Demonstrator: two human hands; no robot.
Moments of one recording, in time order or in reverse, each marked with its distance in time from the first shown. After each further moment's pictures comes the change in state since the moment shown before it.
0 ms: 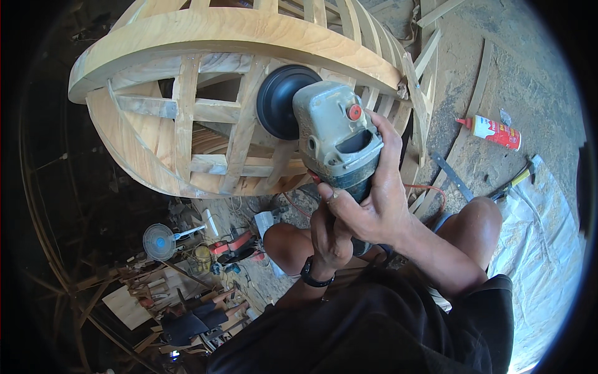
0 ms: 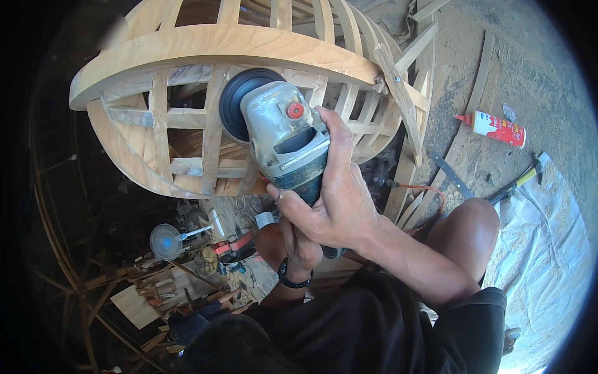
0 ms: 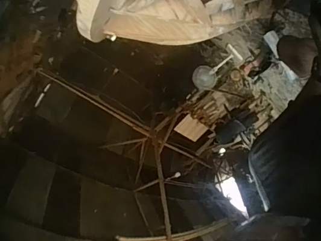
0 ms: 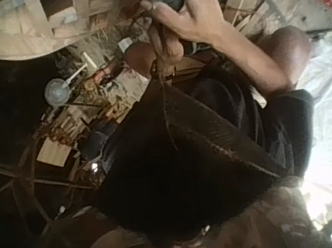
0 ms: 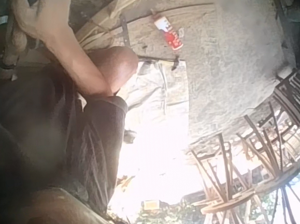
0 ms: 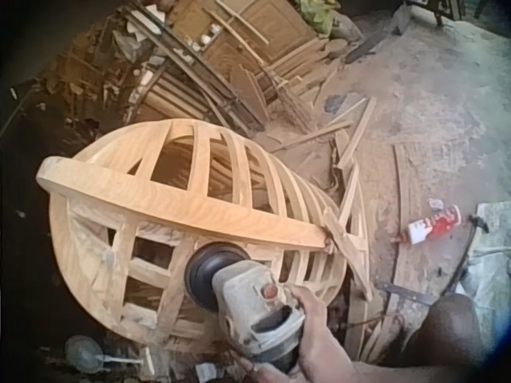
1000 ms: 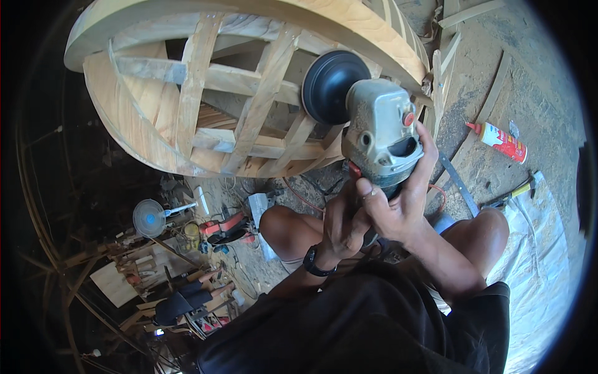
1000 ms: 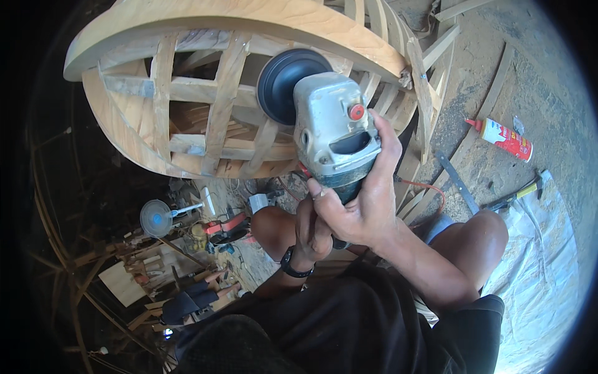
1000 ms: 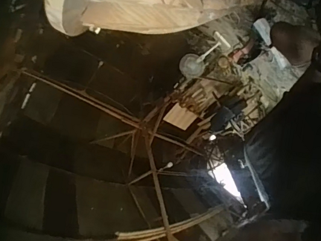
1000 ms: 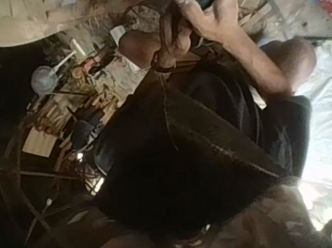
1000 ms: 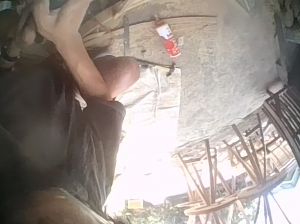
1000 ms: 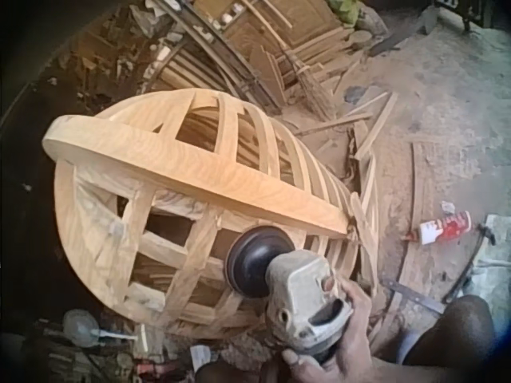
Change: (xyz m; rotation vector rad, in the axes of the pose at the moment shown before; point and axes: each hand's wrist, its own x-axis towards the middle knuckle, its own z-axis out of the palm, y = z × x) left_hand -0.007 -0.012 -0.003 0.038 -0.029 -0.117; right_hand -0.017 0.025 0.001 -0.094 0.116 -0.102
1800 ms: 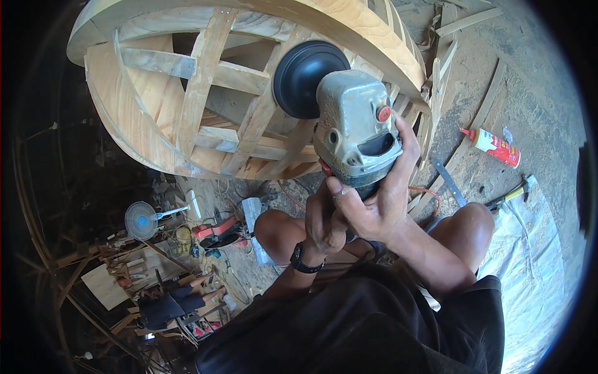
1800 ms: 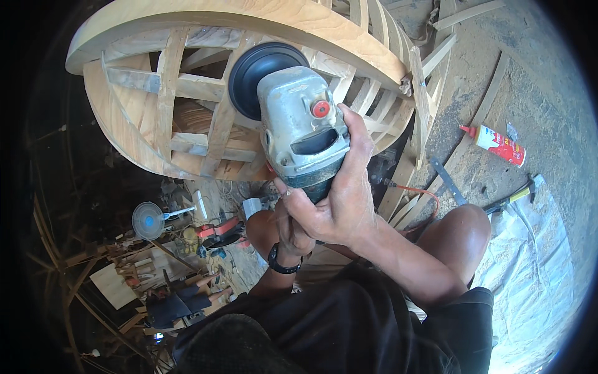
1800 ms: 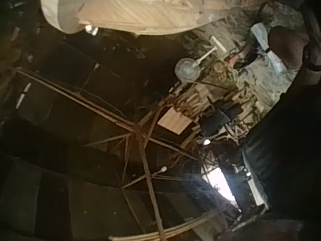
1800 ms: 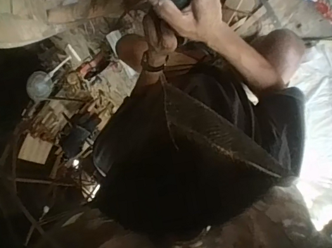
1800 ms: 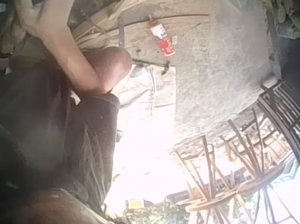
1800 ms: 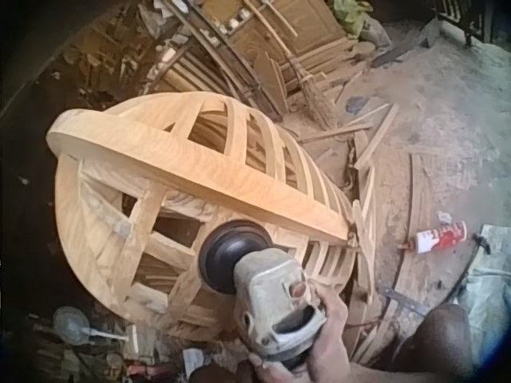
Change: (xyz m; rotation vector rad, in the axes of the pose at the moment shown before) left_hand 0.004 -0.013 -0.026 0.050 0.022 0.205; right_hand 0.010 -0.009 0.025 -0.055 -0.036 -0.106
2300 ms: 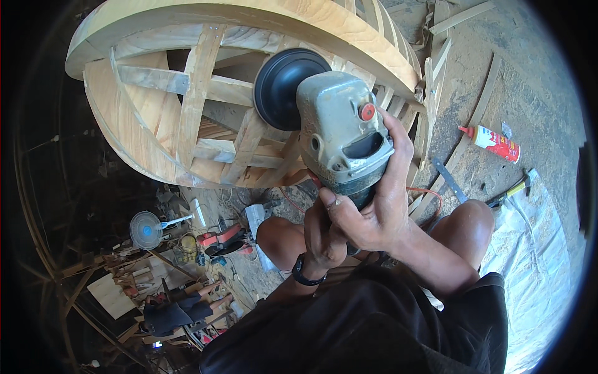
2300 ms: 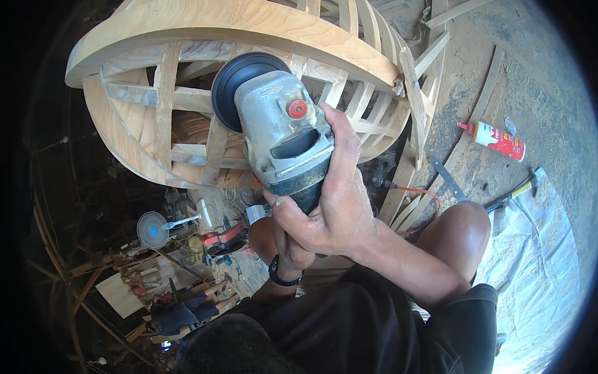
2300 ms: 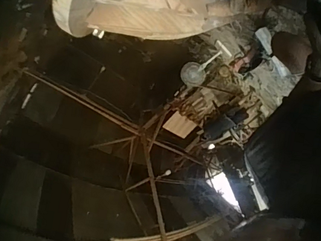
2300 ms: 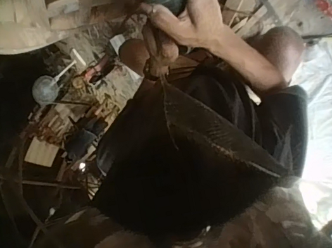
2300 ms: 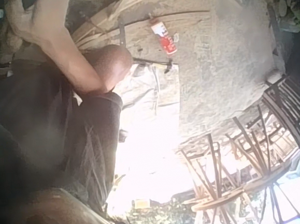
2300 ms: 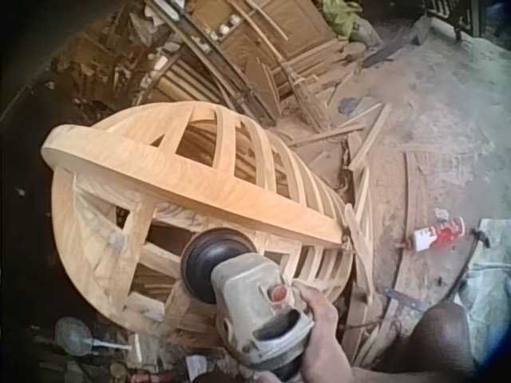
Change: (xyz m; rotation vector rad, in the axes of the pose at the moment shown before) left_hand 0.000 0.014 0.001 -0.006 -0.029 -0.008; right_hand 0.015 -0.016 -0.008 -0.004 -0.033 0.021
